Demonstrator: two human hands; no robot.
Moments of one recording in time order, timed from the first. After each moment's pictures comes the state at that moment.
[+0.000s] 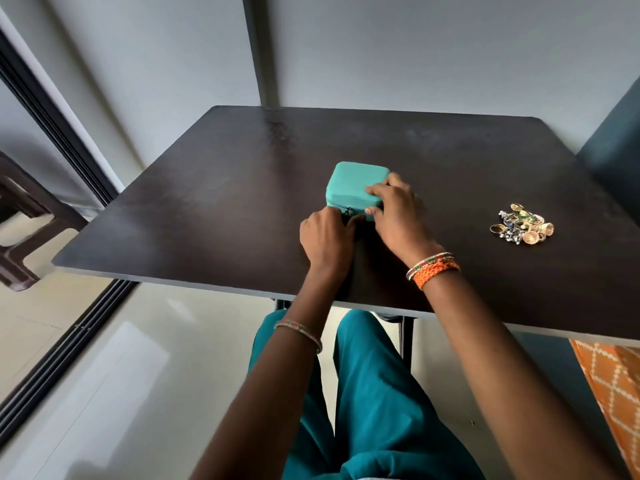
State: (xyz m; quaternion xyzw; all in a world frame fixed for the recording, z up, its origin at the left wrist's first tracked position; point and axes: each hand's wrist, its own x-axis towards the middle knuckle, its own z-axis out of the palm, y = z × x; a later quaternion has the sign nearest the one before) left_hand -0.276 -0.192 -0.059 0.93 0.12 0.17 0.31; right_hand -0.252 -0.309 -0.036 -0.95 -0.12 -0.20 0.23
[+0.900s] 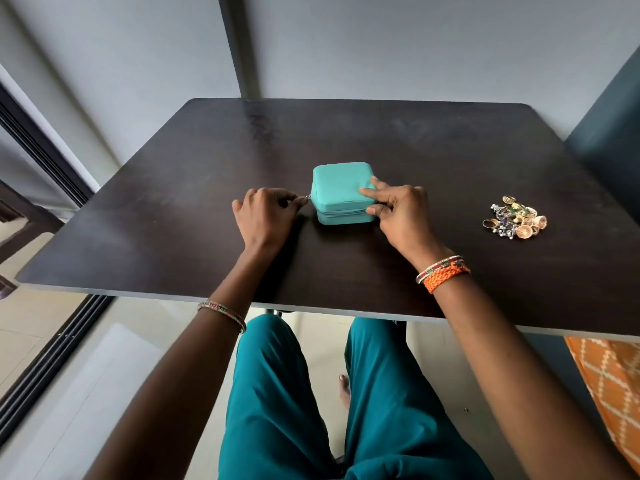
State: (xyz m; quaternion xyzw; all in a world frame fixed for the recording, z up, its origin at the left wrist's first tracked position) left_hand -0.245 -0.119 -0.055 0.92 0.09 0.25 0.30; right_hand -0.241 -0.330 -0.051 -0.89 -0.12 -0.17 0.41
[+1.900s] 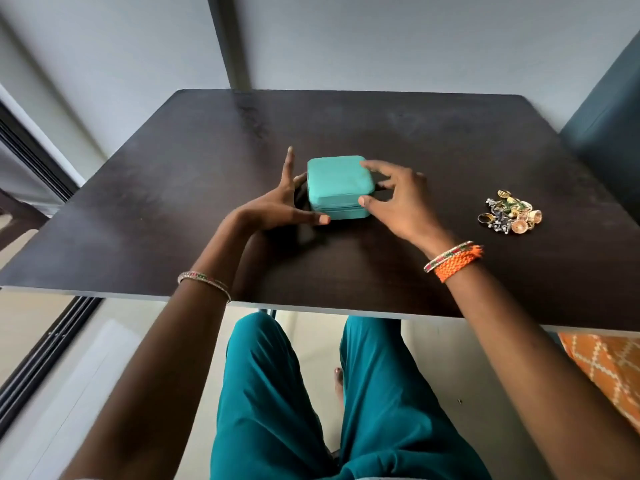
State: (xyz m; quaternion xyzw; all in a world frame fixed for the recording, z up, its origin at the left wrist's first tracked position) left_hand -0.213 -0.114 -0.049 0.85 -0.13 -0.17 0.48; right_hand -0.242 -0.336 -0.031 -0.89 -0.11 -0.16 0.41
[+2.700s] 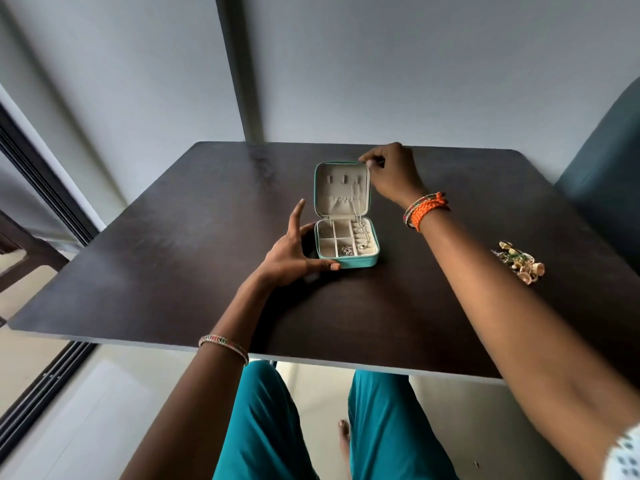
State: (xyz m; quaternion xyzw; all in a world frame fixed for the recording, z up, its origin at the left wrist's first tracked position) left_hand -0.215 -0.120 -0.063 0.84 -0.11 -0.05 0.52; right_hand -0.118 -0.325 0.020 -0.89 -0.12 -0.21 0.38
